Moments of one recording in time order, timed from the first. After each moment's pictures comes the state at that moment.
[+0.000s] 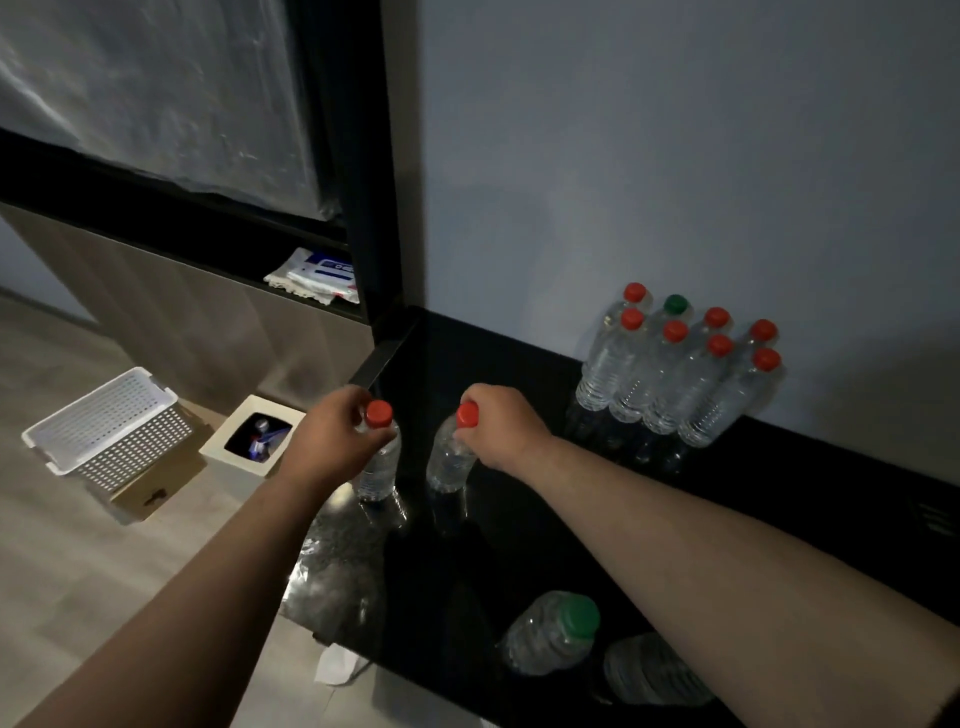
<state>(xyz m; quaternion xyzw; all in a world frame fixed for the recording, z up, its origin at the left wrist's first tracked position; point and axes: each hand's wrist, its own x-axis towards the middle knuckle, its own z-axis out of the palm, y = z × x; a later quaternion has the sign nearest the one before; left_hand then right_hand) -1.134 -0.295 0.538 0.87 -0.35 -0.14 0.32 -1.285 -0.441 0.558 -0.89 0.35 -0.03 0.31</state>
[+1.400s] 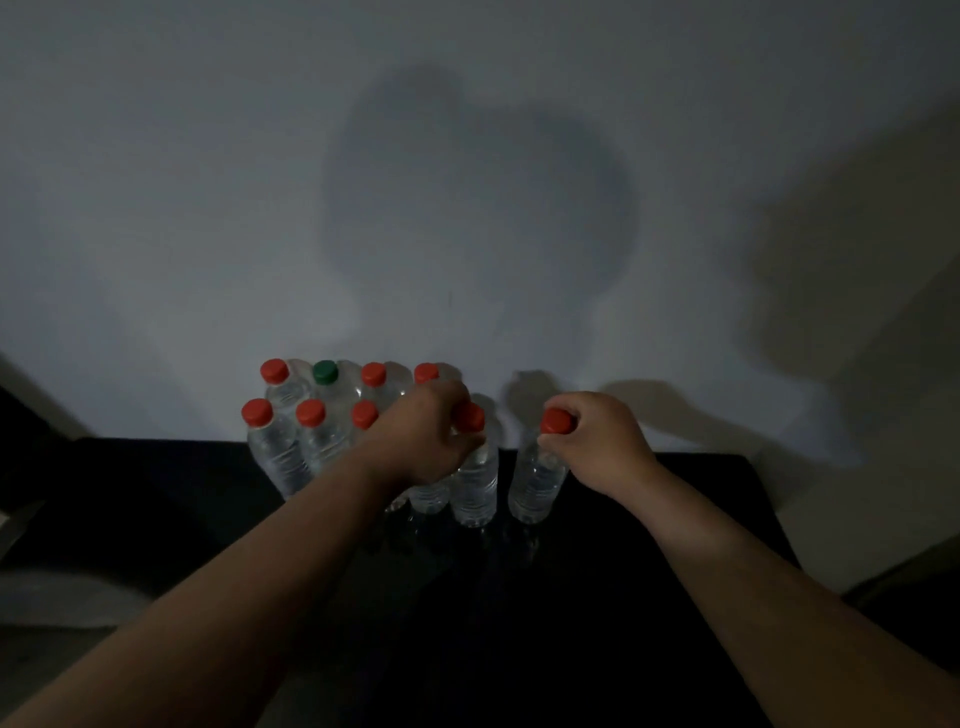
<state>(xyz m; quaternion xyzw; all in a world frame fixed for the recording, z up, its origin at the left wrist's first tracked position) -1.481 -0.705 0.589 0.68 -0.69 -0.16 0.22 -1.690 -0.766 0.577 -0.78 0.54 -0.21 0.25</state>
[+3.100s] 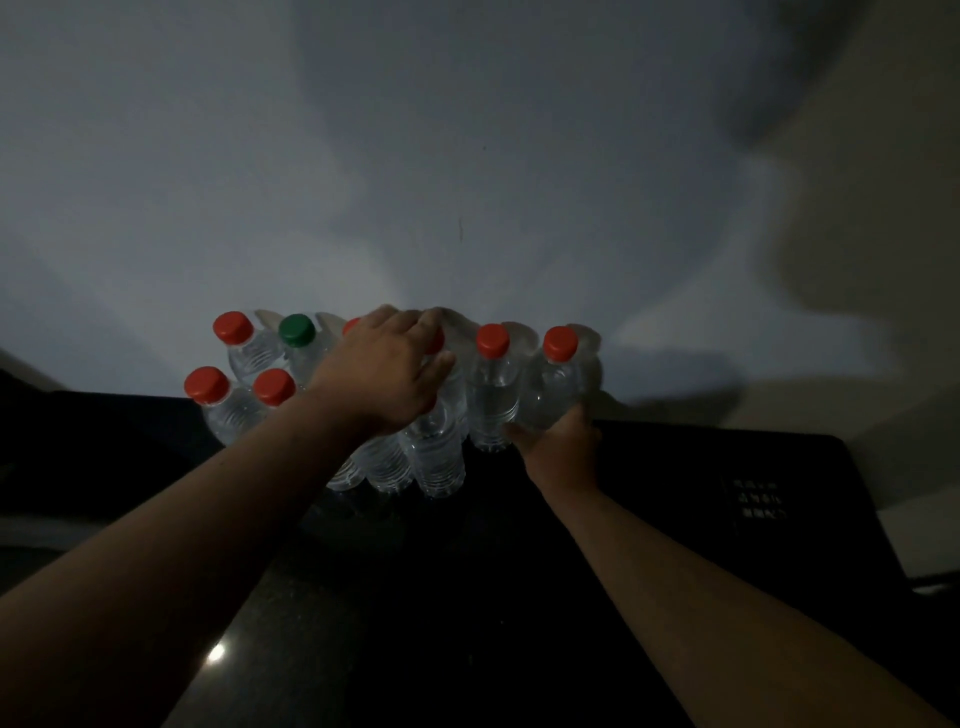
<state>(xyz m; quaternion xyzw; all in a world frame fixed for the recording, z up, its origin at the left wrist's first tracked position) -1.417 -0.779 0.532 0.71 -0.70 -0.02 0.02 -1.614 -0.822 0.387 -0.59 0.62 -0.36 0.37</state>
